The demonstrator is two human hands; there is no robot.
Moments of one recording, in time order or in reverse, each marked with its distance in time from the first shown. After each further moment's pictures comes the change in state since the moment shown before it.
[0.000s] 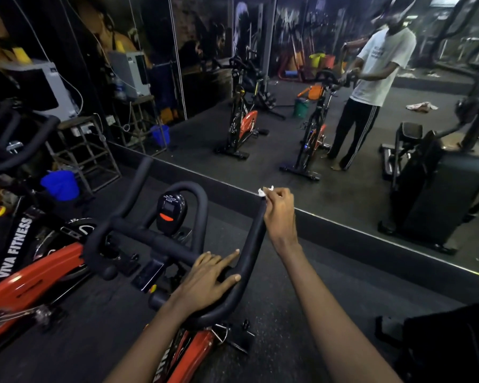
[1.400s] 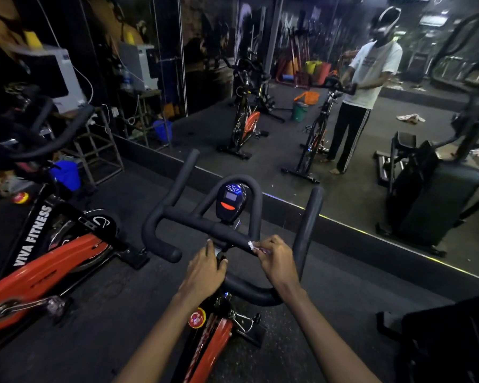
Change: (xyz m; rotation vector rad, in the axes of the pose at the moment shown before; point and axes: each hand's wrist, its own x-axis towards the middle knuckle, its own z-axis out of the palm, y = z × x) left_hand -0.079 -0.099 -0.046 -0.125 -0.055 -0.520; right_hand -0.144 -0.115 0.065 -0.005 -0.278 0.050
